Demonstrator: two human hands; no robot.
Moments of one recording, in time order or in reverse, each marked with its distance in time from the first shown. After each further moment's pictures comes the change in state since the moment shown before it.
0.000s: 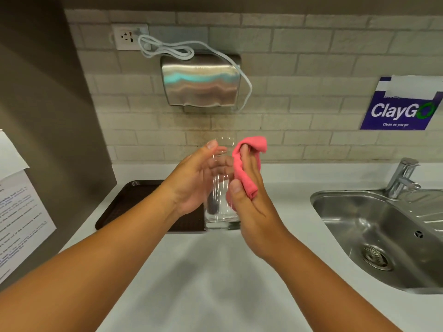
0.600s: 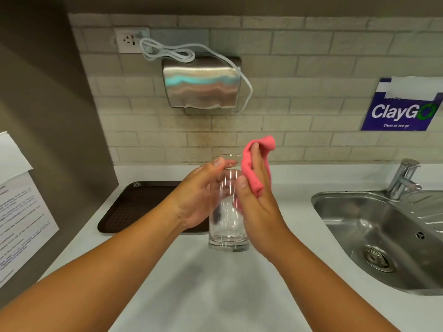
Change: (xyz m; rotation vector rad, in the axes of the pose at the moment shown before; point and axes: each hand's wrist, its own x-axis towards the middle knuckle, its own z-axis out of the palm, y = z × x) left_hand -0.016 -0.017 0.006 -0.062 -0.072 -0.031; right_hand 0.001 -0.003 -0.003 0.109 0.093 0.086
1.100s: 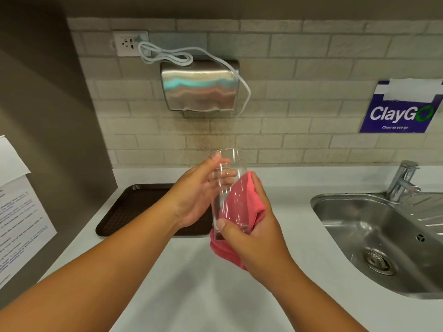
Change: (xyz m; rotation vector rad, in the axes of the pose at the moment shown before) left_hand 0.001 0.014 0.006 0.150 0.177 -0.050; right_hand -0.036 0.015 0.004 0.181 0.029 0.209
